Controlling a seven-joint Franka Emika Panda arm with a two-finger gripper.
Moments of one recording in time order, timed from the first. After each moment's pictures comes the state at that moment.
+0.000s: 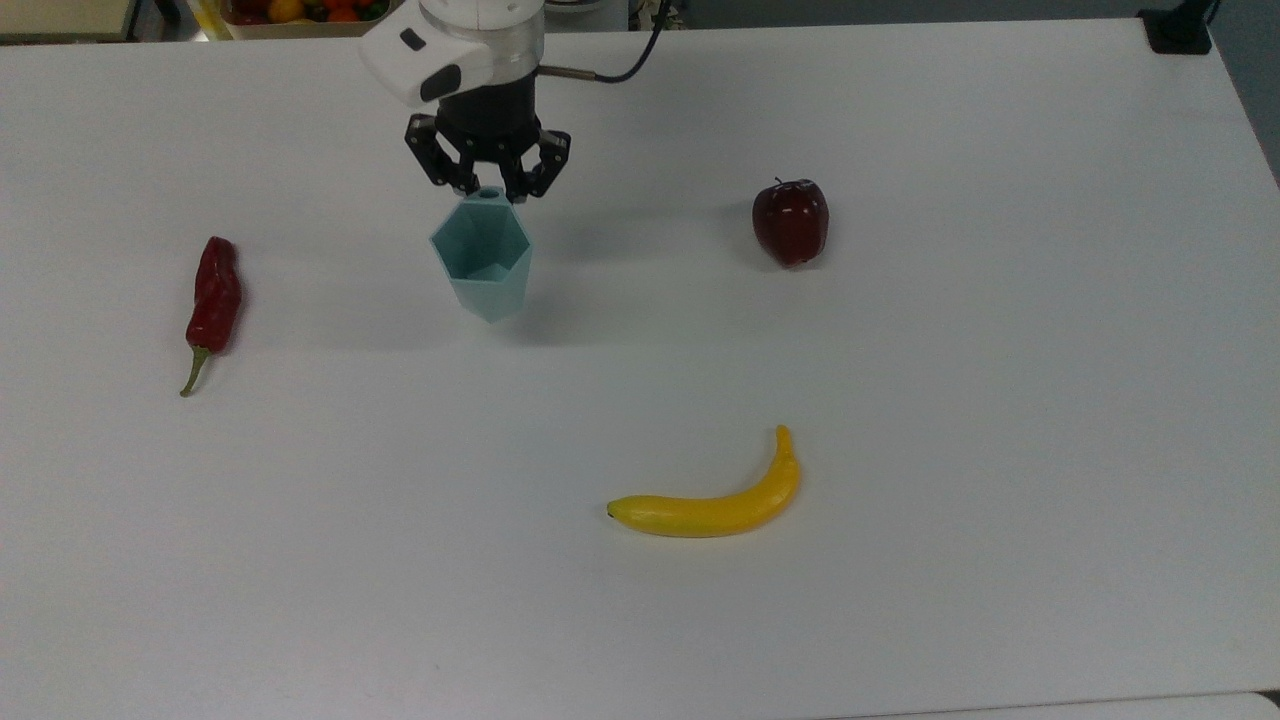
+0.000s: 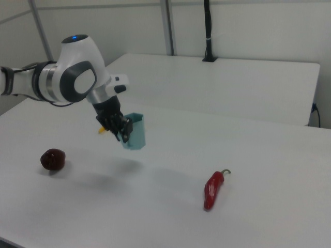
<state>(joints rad) 0.10 0.07 -0.07 -1.98 -0.11 2.20 0.11</state>
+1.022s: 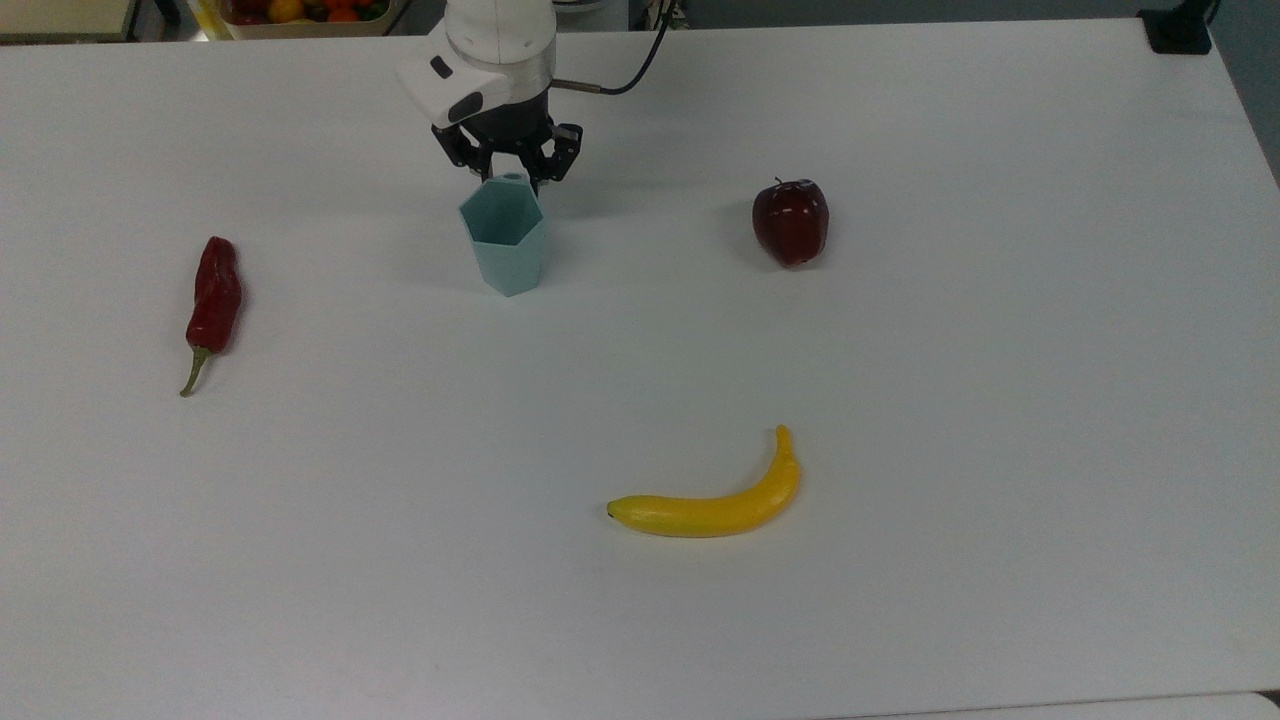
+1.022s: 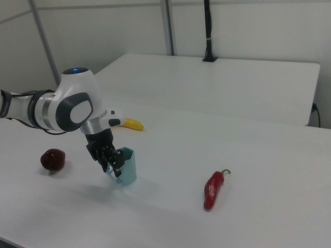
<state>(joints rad) 0.09 0.03 -0.06 -2.19 -0.11 2.23 0.15</state>
